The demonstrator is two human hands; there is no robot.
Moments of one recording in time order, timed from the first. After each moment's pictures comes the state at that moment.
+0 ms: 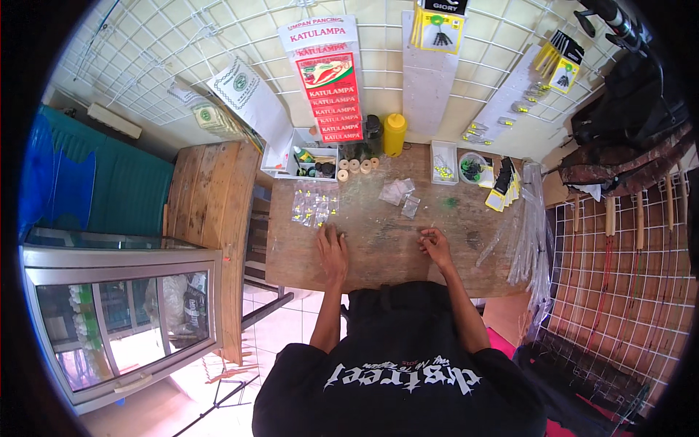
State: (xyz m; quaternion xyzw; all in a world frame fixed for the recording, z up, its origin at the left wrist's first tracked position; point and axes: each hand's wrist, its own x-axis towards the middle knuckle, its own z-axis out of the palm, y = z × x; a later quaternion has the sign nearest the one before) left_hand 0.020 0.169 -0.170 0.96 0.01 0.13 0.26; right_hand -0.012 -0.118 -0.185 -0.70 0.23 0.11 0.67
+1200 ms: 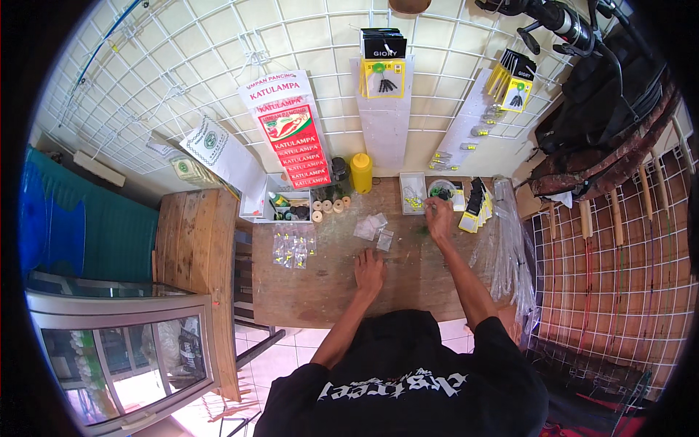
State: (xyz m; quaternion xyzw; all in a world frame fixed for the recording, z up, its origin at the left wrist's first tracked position) left_hand 0.042 0.036 -0.166 0.95 -0.23 -0.01 0.22; right_hand 0.114 -0.209 -0.139 -0.90 0.10 -0.26 0.34
